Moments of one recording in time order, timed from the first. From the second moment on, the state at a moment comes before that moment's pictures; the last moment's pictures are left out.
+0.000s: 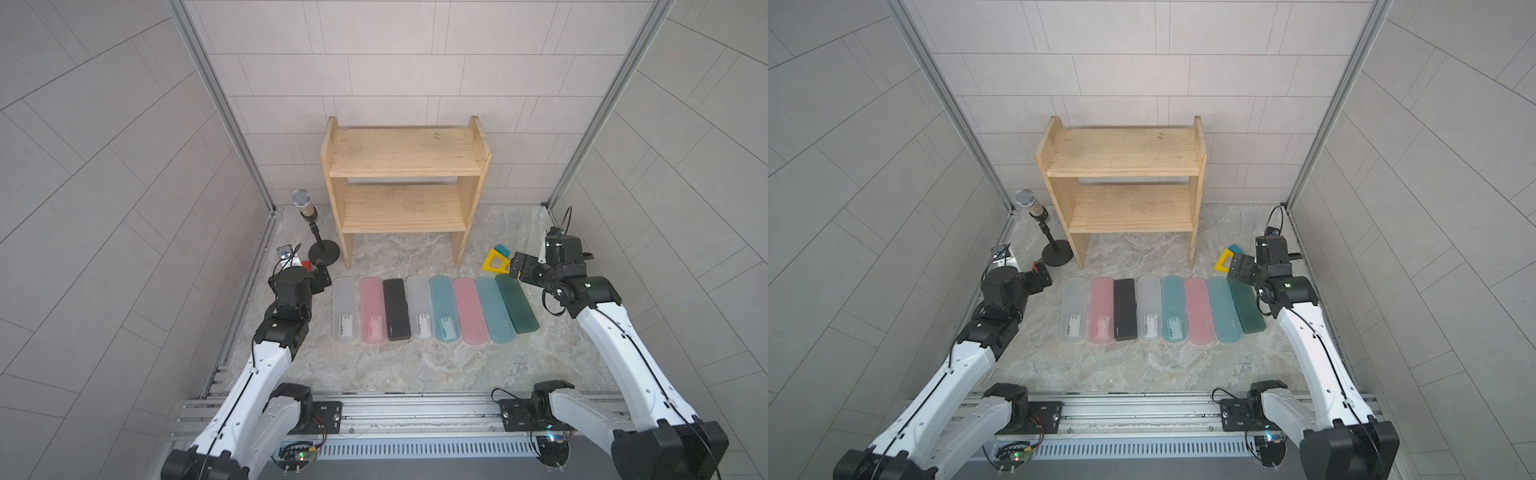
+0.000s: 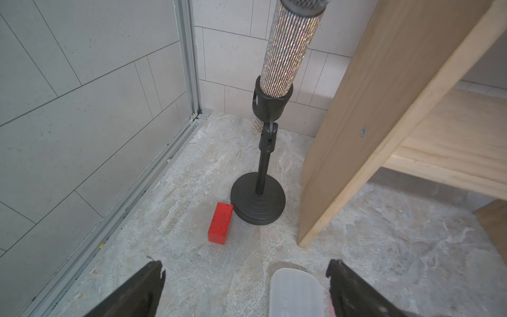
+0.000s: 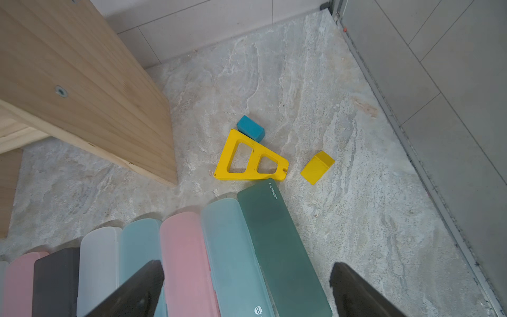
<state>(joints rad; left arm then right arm) -0.13 0.87 0.55 -0.07 -0.35 -0.25 0.02 1.04 1.01 -0.72 0.12 0.34</state>
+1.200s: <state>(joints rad) -0.02 1.50 0.36 0.72 -0.17 -0.04 -0.06 1.39 0.43 0.49 0.13 0.09</state>
